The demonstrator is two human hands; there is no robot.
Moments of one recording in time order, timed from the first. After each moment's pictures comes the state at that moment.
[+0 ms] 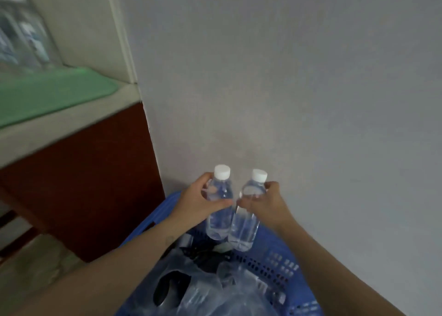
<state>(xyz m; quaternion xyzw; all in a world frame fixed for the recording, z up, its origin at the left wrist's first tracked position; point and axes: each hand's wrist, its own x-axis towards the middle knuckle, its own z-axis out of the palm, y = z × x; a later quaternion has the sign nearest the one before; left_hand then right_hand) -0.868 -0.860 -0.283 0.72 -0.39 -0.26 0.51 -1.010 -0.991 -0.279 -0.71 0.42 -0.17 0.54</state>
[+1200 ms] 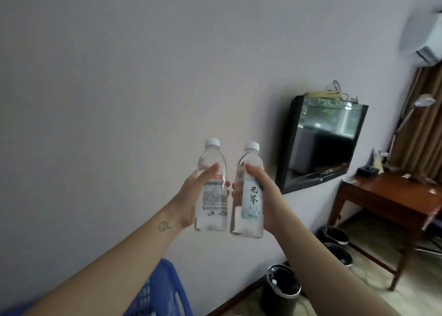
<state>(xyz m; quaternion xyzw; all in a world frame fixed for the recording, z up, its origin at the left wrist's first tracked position) -1.170 -0.768 -0.045 0.19 -0.53 -0.71 0.43 -1.330 -0.710 -0.035 -0.40 0.29 -0.62 0.62</state>
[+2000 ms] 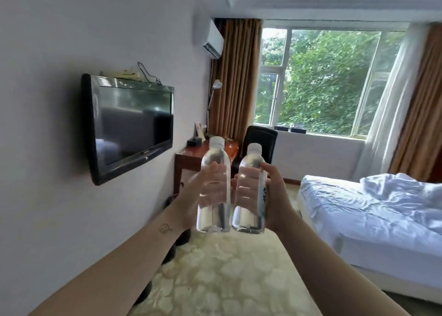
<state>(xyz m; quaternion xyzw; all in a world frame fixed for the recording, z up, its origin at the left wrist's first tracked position) -1.521 -0.496 -0.042 -0.05 -0.56 -0.82 0.11 -1.602 -0.342 -0.028 -0.20 0.40 -0.81 0.37</state>
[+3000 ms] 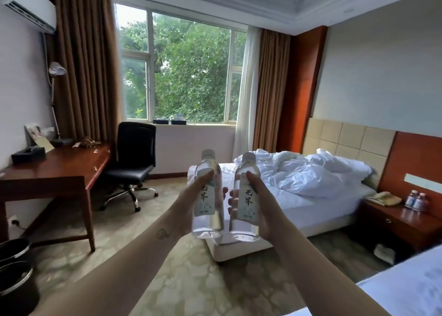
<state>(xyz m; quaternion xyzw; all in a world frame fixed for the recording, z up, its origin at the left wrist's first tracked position) -1.847 -0.193 -0.066 -0.15 -0.57 -0.80 -0.10 -1.827 -0.019 -0.060 -0.06 0.56 -0.83 0.05</state>
